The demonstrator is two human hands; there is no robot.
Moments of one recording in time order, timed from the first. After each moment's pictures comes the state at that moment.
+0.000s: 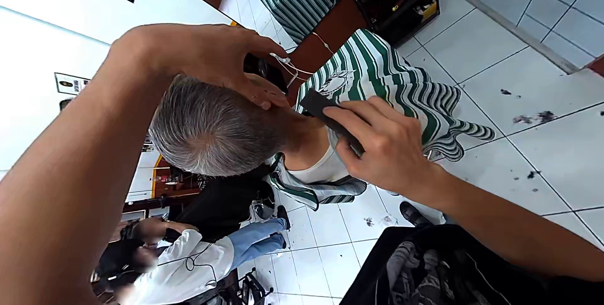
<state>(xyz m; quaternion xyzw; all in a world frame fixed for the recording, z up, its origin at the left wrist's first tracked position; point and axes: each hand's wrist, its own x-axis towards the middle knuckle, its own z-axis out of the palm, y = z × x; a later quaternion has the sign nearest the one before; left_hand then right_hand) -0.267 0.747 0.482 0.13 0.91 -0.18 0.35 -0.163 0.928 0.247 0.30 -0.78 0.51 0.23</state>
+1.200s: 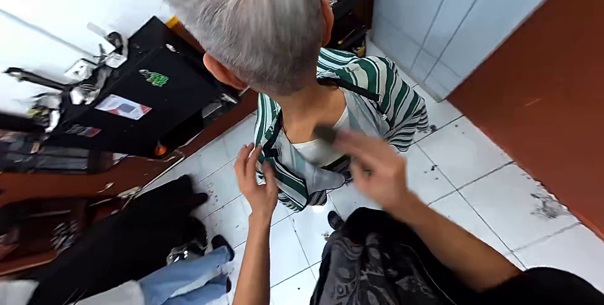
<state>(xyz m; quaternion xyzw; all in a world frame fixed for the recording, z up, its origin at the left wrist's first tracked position) 0.015 0.571 0.171 0.04 0.91 0.23 -0.34 -0.017 0.836 0.190 0.24 -0.81 0.46 0.26</state>
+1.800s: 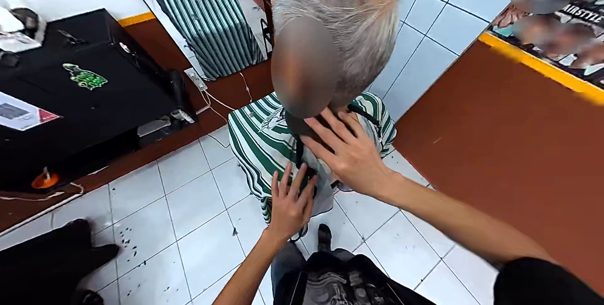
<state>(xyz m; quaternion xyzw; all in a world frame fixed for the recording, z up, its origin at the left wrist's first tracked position) 0.010 0.555 0.114 0.25 0.88 0.22 -0.35 -0.044 0.747 0.269 0.42 -0.86 0.09 0.28</state>
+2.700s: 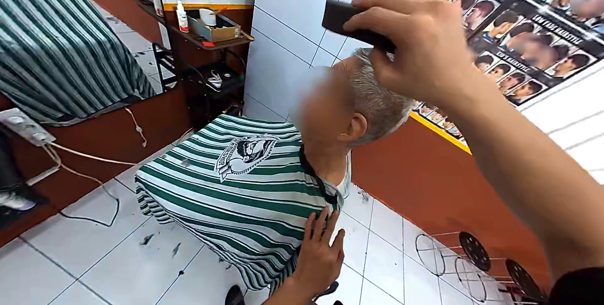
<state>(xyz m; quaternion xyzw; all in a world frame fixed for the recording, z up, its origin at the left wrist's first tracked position) -0.008 0.491 0.118 0.45 0.75 0.41 -0.25 -0.134 0.611 0.509 0.20 -0.93 -0.19 0.24</state>
